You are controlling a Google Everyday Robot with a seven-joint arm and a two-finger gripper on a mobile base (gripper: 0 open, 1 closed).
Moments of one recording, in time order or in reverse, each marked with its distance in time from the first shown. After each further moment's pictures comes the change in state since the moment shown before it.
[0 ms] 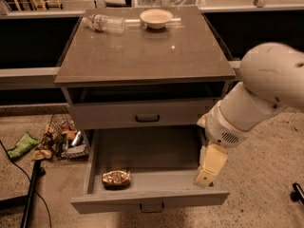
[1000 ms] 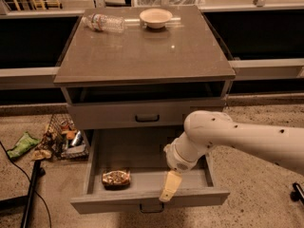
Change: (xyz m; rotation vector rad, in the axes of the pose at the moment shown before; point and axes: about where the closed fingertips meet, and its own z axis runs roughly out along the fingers) arm -0.005 -0.037 0.210 -0.054 -0.050 -0.077
